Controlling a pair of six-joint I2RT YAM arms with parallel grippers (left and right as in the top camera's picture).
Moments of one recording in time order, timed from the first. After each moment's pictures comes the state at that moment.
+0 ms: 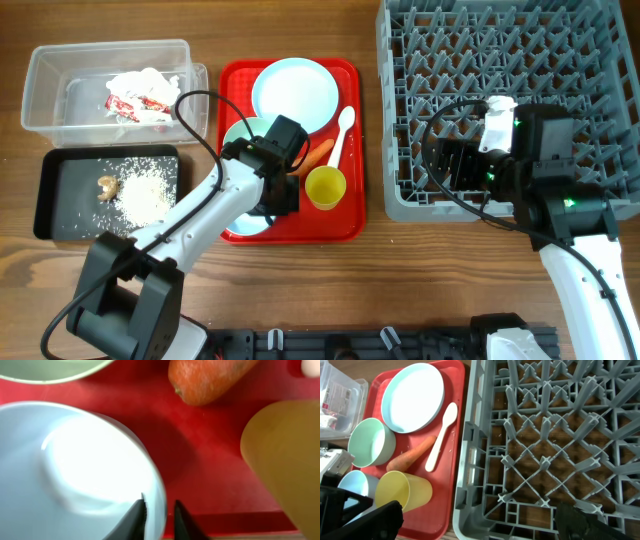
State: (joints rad) left arm -0.51 1.64 1.06 -0.90 -0.01 -0.51; right arm 0.09 1.10 1.03 -0.81 -0.26 0.18
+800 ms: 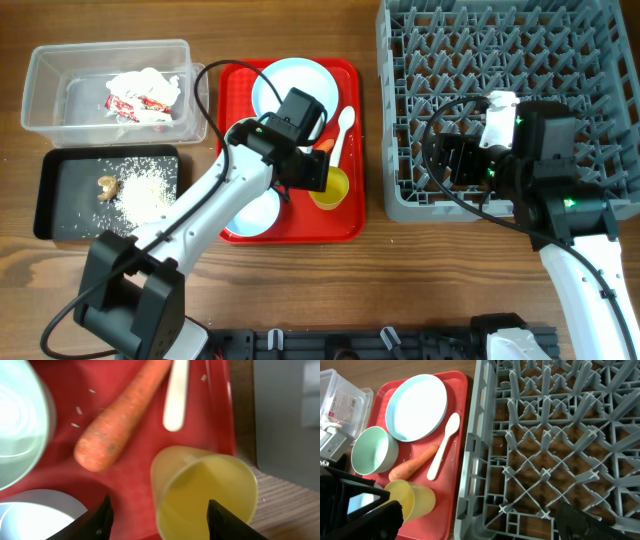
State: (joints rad) left arm -0.55 1.67 1.23 -0.83 0.12 -0.36; right arm 0.09 1.10 1.03 -0.76 -0.26 0.18
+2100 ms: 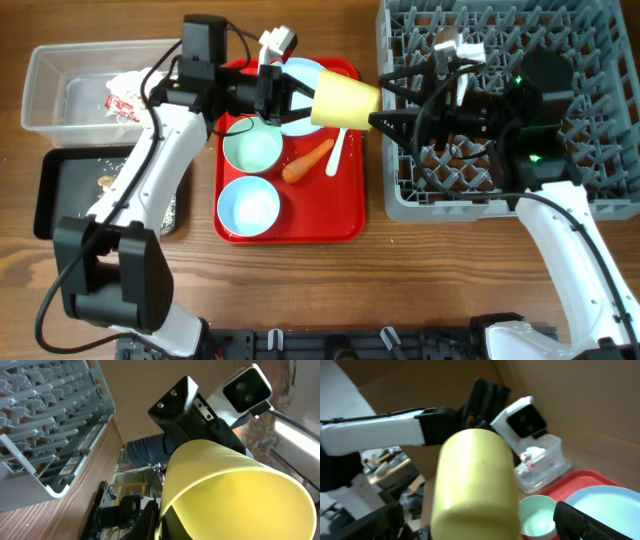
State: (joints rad) left arm -0.18 1.75 1.37 -0.39 1.54 -0.55; right arm 0.12 1.33 1.03 0.14 -1.23 0.32
